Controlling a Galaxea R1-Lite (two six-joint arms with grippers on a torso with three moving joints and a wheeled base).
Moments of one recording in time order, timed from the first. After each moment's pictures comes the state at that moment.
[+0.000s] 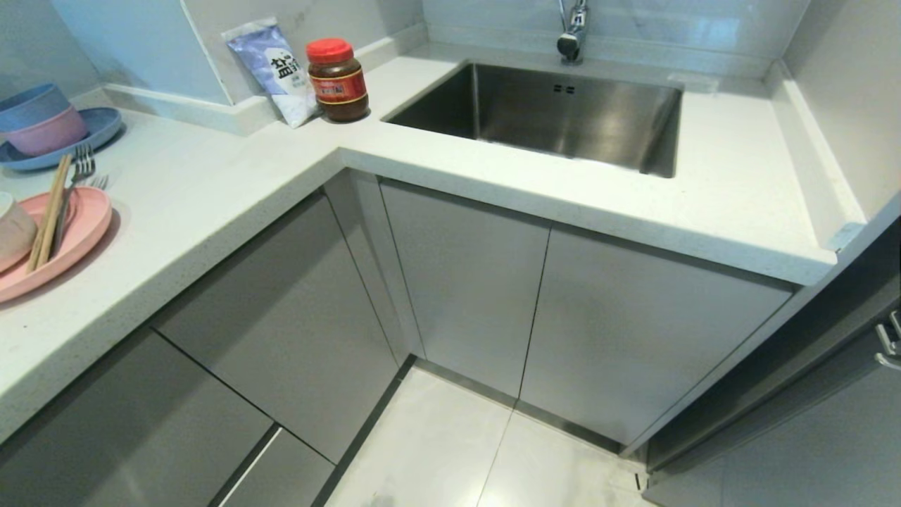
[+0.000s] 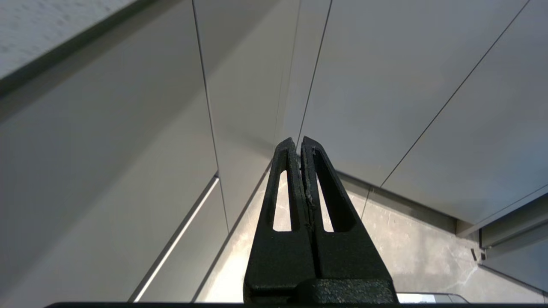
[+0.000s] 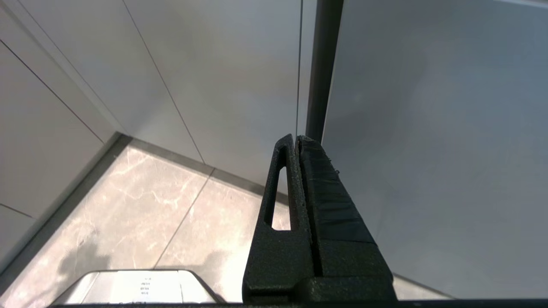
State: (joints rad) left arm 0.00 0.00 0.00 -0.05 0.00 -0.04; right arm 0.00 0.00 0.00 0.00 0.00 0.03
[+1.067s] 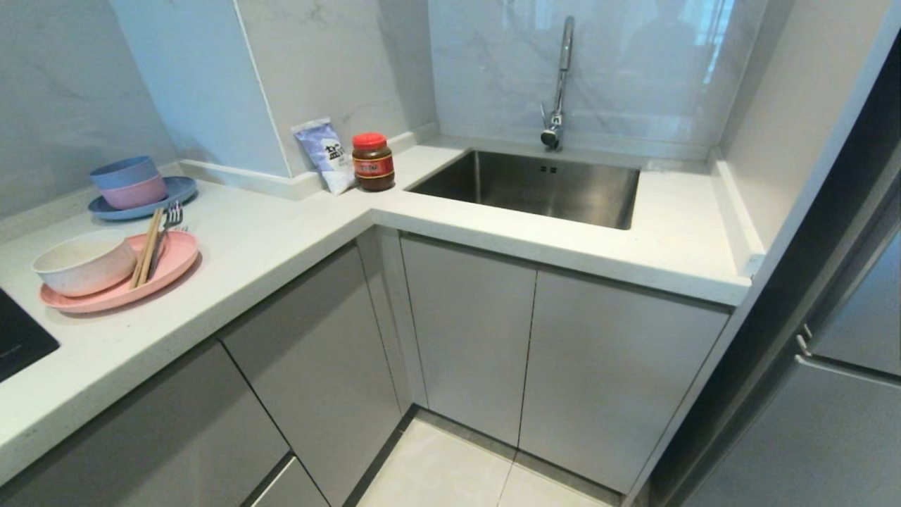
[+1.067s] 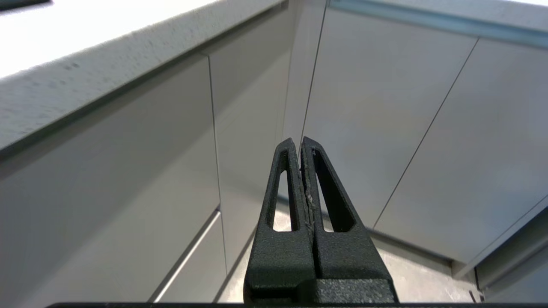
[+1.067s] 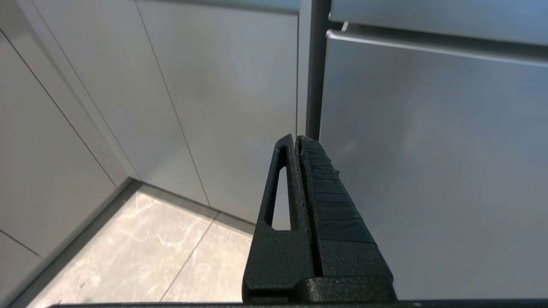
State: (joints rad) left arm 0.00 0.00 0.00 -0.05 0.00 -0.04; right arm 0.00 0.00 0.00 0.00 0.00 0.03
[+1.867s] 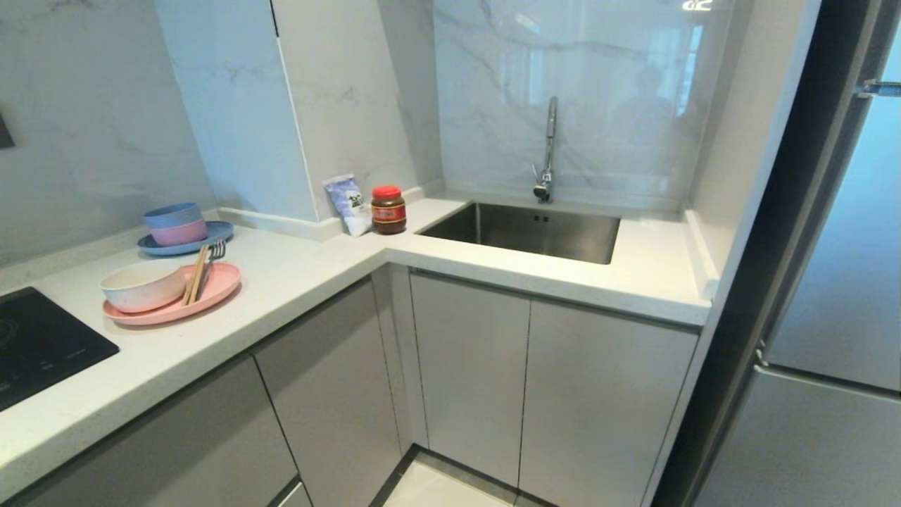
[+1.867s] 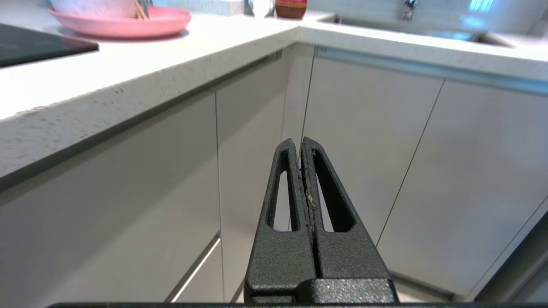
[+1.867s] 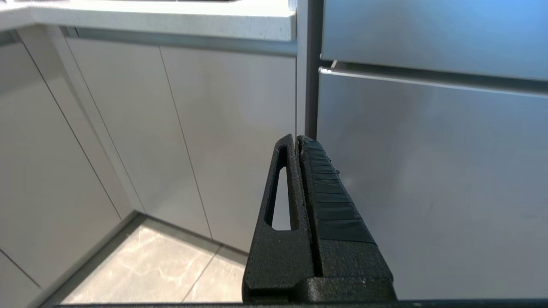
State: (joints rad) left arm 0.00 0.00 0.00 -0.05 0.00 -0.05; right arm 0.00 0.00 0.00 0.00 0.00 0.03
